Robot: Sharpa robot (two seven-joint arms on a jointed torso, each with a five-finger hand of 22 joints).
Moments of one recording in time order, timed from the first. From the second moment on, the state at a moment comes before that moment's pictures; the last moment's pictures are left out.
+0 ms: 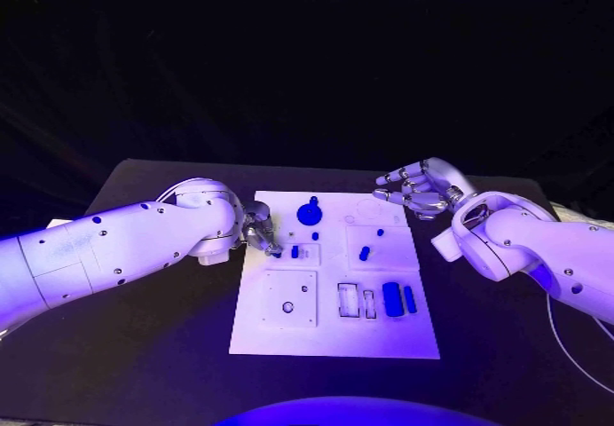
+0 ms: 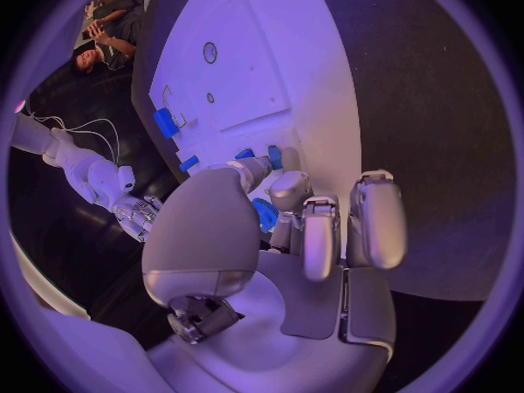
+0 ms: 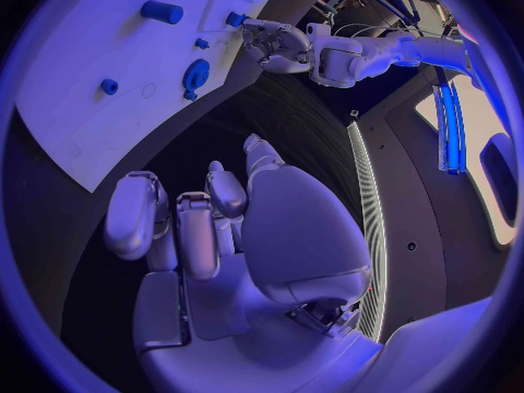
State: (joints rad) left arm 1.22 -0.71 -0.02 1.44 -1.20 0.22 -0.56; left_hand 1.26 -0.17 0.57 0.23 0.16 0.93 0.04 0.61 0.66 1.34 -0.04 1.12 1.03 1.47 -0.09 1.57 1.31 0.05 1.47 0.02 1.36 1.31; right arm 1.06 -0.93 0.13 1.60 -0.90 -0.44 -0.01; right_hand 1.36 -0.06 0.00 0.25 0.29 0.96 0.15 0.07 0.07 1.33 0.06 1.11 1.22 1.47 -0.02 1.46 1.31 0.08 1.36 0.09 1.32 1.10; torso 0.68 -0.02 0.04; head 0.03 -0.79
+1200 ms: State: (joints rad) left arm 1.23 -0.67 -0.02 1.40 -1.18 0.25 -0.59; left_hand 1.14 -0.19 0.58 0.13 0.16 1.01 0.01 0.61 0.64 1.39 -0.06 1.16 1.08 1.47 -0.10 1.57 1.31 0.05 1.46 0.01 1.38 1.31; right arm 1.06 -0.93 0.13 1.61 -0.89 -0.44 -0.01; right_hand 1.37 -0.05 0.00 0.25 0.29 0.96 0.15 0.07 0.07 1.33 0.06 1.11 1.22 1.47 -0.02 1.46 1.31 0.08 1.36 0.09 1.32 1.10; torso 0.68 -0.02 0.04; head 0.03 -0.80
